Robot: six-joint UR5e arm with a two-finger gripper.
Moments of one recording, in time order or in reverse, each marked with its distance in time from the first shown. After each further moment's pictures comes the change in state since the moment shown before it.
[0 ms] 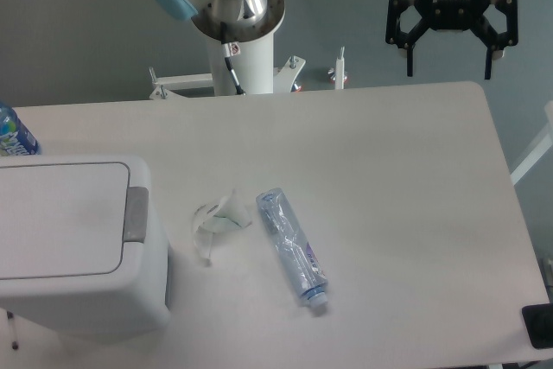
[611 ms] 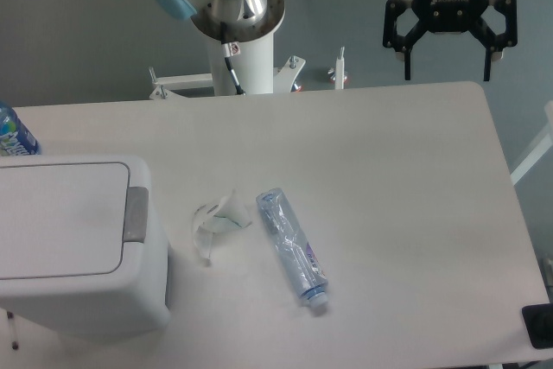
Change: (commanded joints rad) arm -0.086 -0.026 0.014 0.103 0.055 -0.236
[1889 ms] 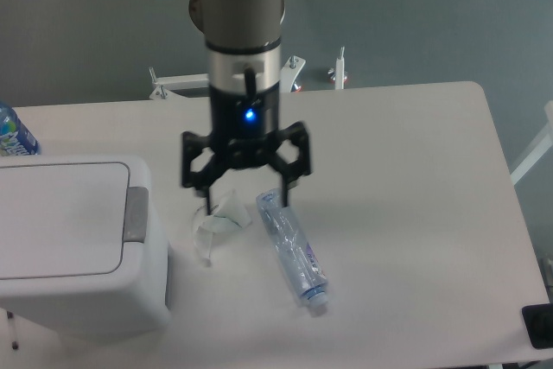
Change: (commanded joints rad) arm -0.427 -0.183 0.064 0.031 -0.085 -0.904
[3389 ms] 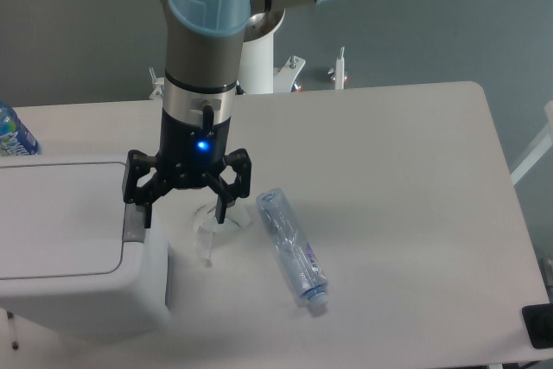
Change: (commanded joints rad) arm -0.051 -0.008 -0.055 0.000 -0.020 -0.068
